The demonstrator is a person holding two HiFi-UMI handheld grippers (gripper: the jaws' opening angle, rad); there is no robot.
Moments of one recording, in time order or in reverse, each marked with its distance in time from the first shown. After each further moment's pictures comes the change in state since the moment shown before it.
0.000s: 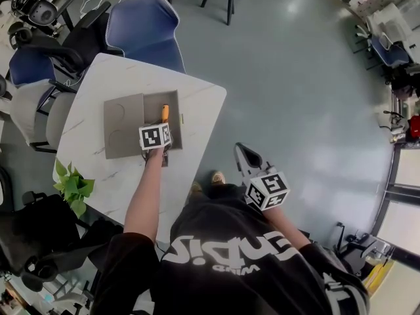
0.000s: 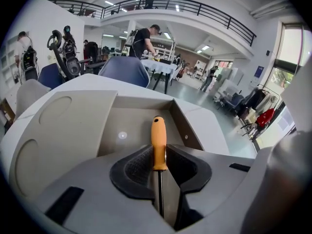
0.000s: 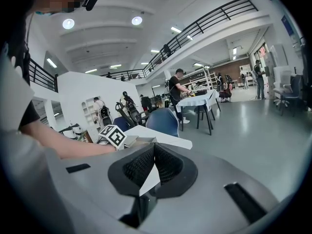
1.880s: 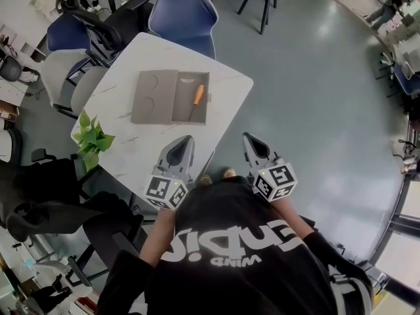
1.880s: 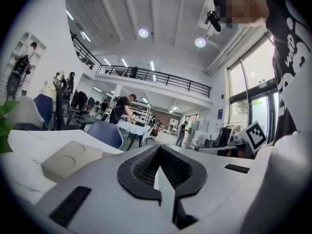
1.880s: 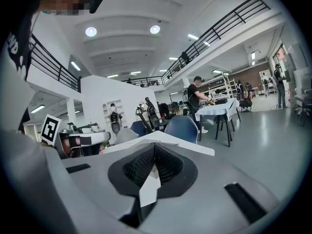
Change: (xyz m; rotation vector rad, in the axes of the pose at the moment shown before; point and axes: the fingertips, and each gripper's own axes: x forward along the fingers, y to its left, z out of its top) left arm -0.283 -0.123 -0.042 0.096 -0.773 -0.249; right arm -0.035 0.075 0.004 -0.115 -0.095 0.199
